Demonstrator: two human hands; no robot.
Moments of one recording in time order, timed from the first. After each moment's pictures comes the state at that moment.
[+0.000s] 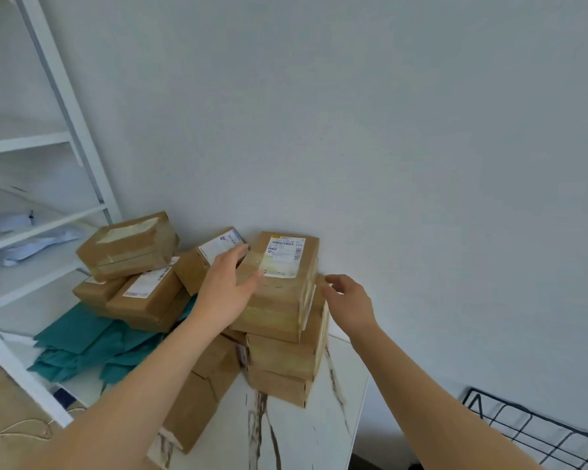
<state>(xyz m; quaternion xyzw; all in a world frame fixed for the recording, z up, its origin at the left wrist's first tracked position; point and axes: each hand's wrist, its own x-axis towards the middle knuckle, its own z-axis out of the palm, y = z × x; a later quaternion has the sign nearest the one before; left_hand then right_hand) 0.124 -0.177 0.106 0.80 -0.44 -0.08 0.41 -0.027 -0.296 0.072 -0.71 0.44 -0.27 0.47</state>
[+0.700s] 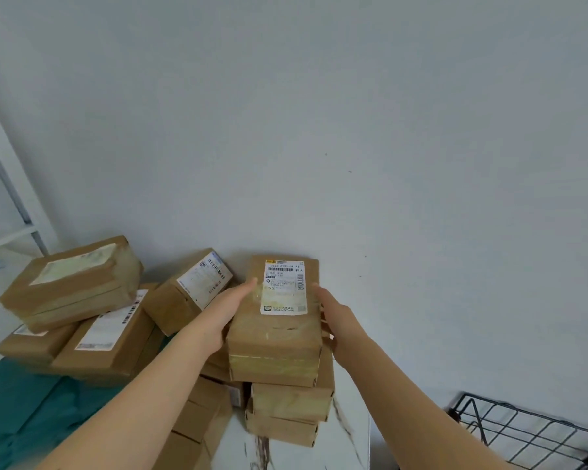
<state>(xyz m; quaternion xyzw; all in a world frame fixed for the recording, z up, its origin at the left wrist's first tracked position) 0.220 -0.247 0.074 0.65 -0.22 -0.52 0.51 0.045 -0.321 0.065 -0.47 0.51 -0.27 0.67</state>
